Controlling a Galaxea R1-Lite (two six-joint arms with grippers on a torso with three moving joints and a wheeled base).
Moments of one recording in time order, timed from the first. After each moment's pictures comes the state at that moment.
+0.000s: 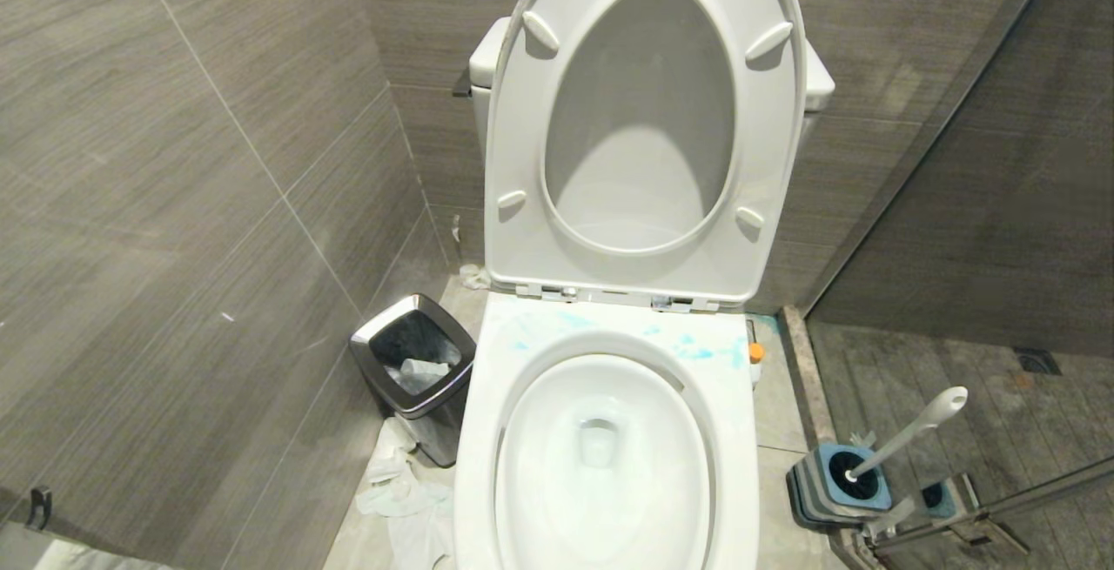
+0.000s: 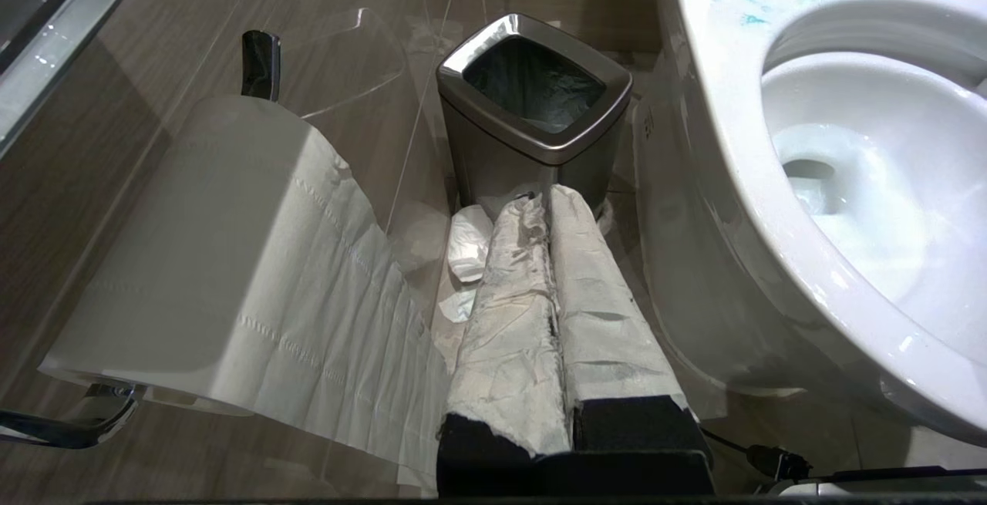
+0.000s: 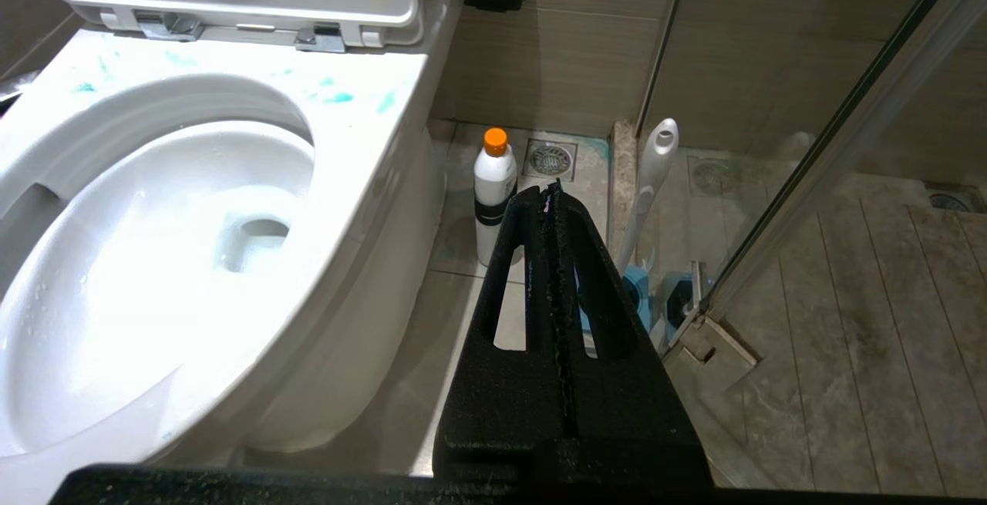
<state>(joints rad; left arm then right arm) 0.01 0.00 0.00 0.01 -0.03 0.04 0.01 0.00 0.00 -0.07 -0.04 0.05</state>
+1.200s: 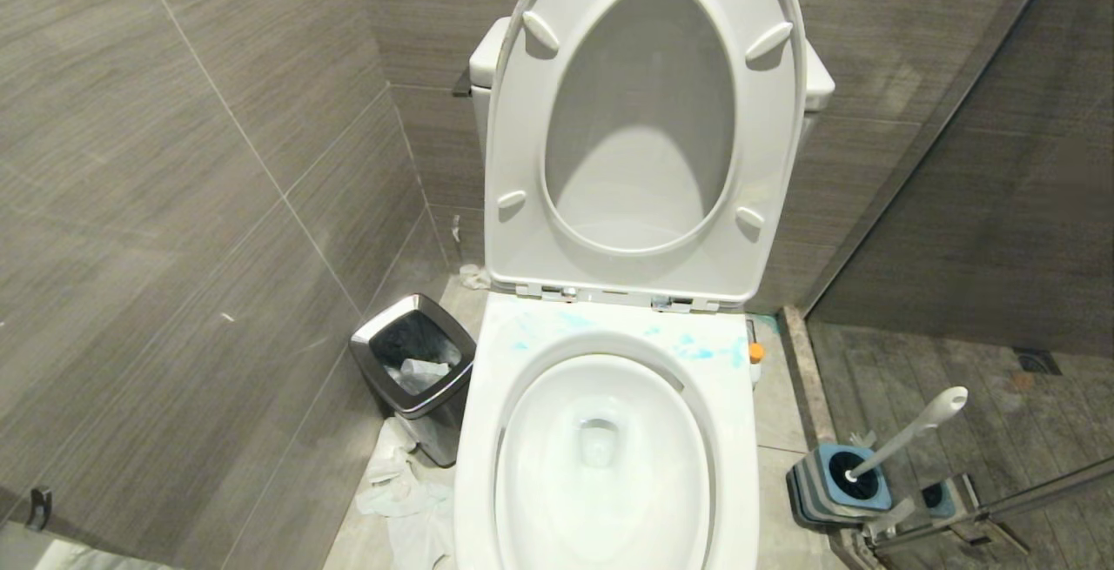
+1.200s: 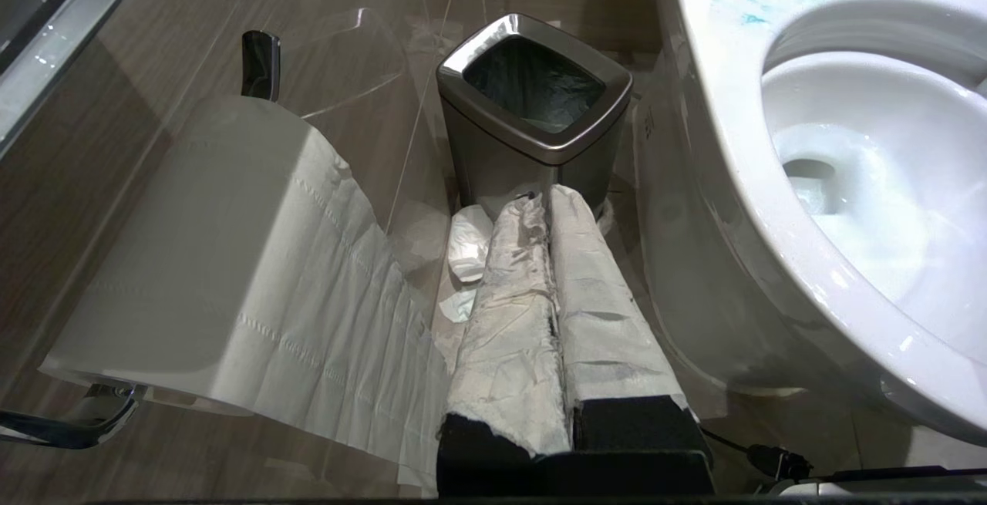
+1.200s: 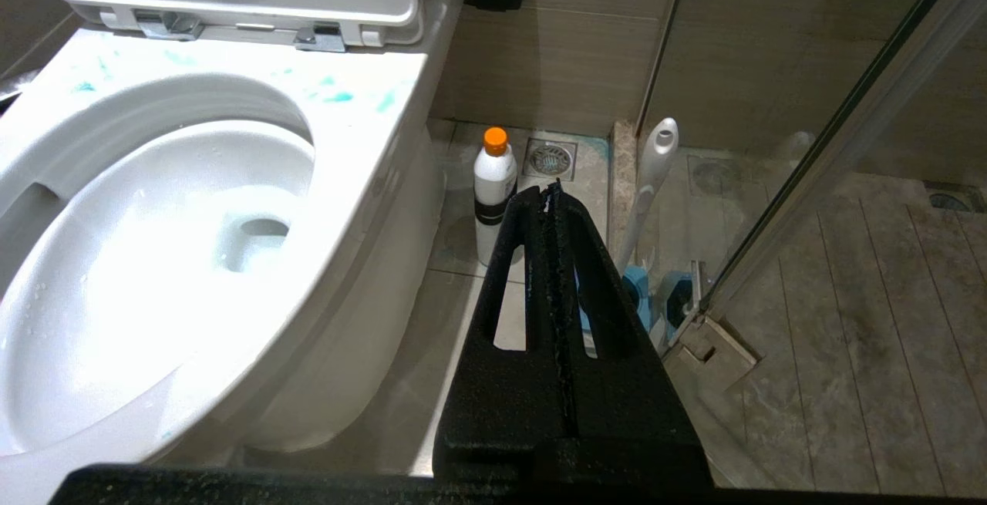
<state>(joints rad) 0.01 0.00 0.00 0.01 -0.03 0.04 0.01 0.00 0.00 -0.07 -0.04 0.05</state>
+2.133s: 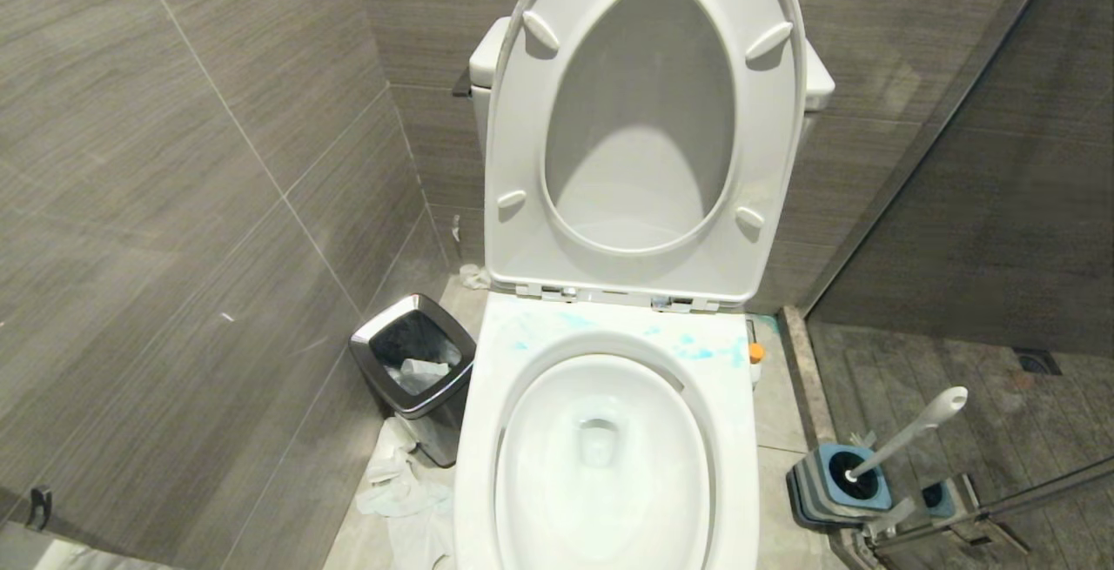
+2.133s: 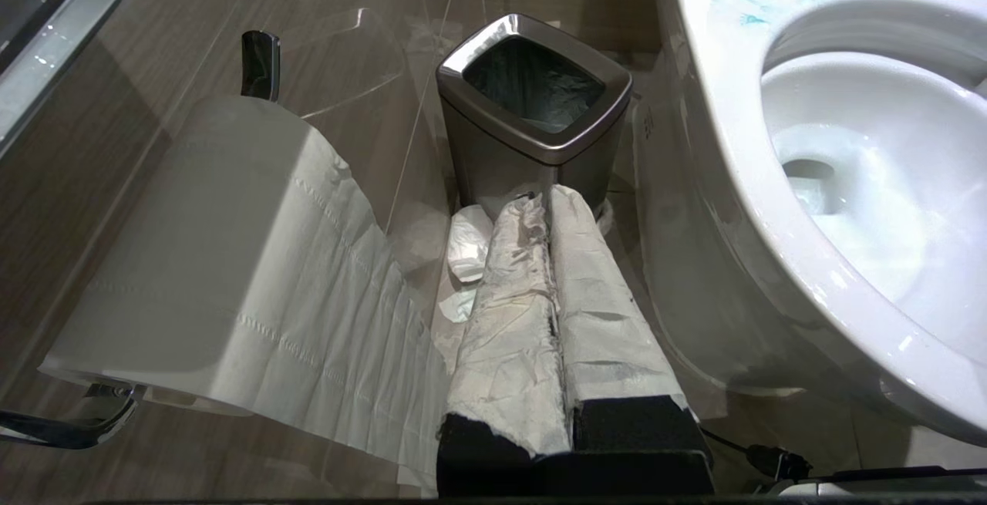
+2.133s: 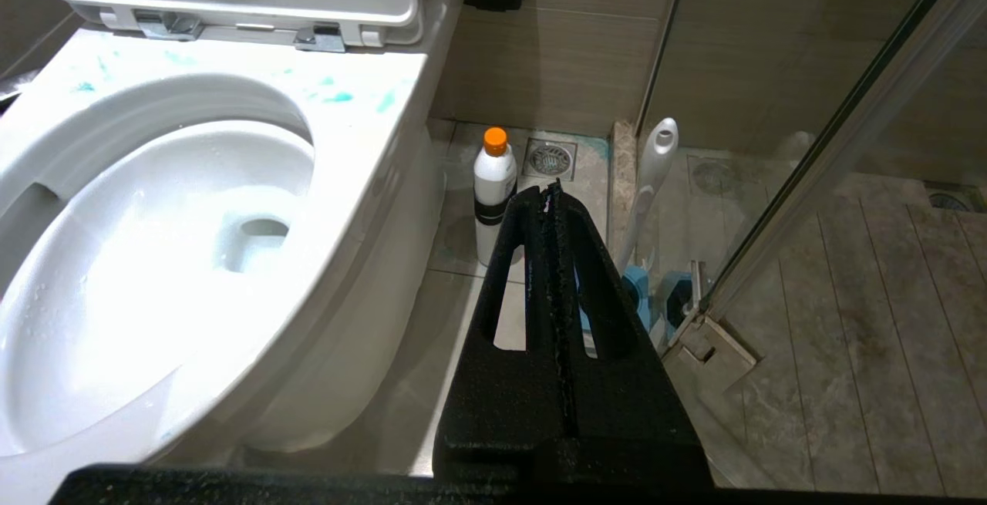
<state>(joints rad) 0.01 0.00 0.00 0.01 -0.03 0.04 0.01 0.00 0.00 -0.07 -0.04 0.05</state>
